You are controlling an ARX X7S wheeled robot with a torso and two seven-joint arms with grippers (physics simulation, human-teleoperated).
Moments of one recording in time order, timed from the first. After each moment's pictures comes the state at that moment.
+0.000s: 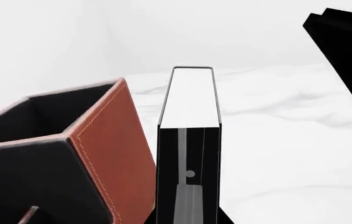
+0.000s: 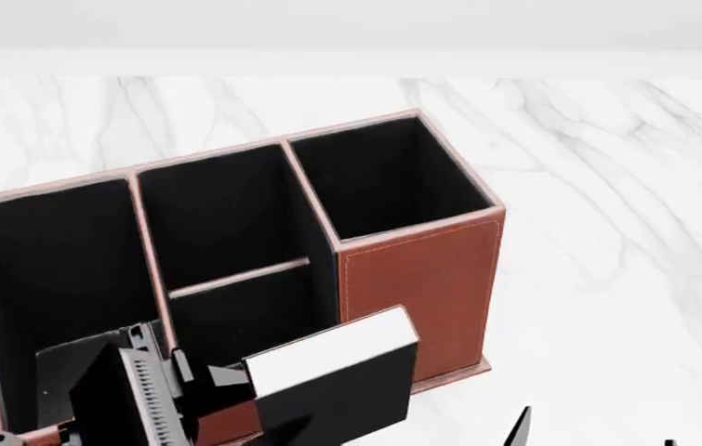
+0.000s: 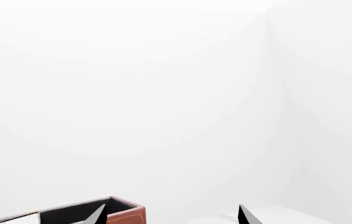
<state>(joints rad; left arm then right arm) -0.89 -0.65 1.29 -0.12 -0.80 0.14 0.22 -0.09 0.34 -0.31 -0.06 0.09 -0.66 0.60</state>
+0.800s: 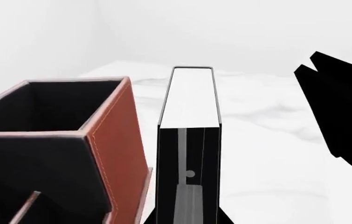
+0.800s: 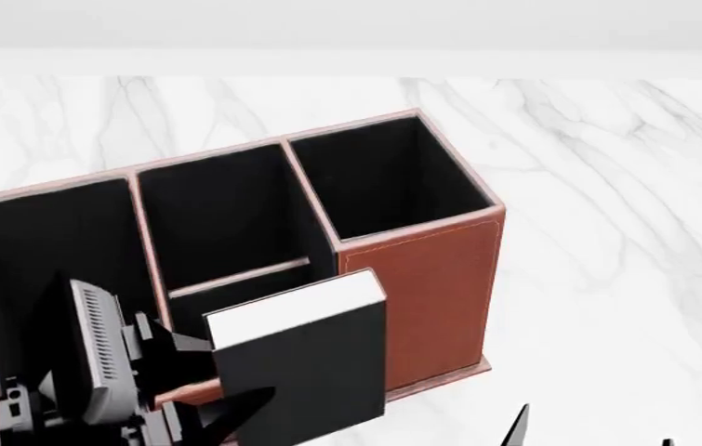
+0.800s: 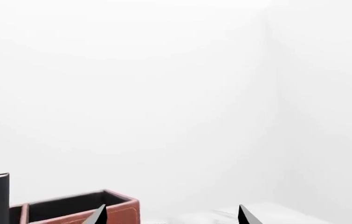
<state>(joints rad) -1.02 -0.76 1.25 0.00 -1.05 -0.08 0.32 -0.09 0.33 -0.31 -0.08 0.07 -0.60 0.63</state>
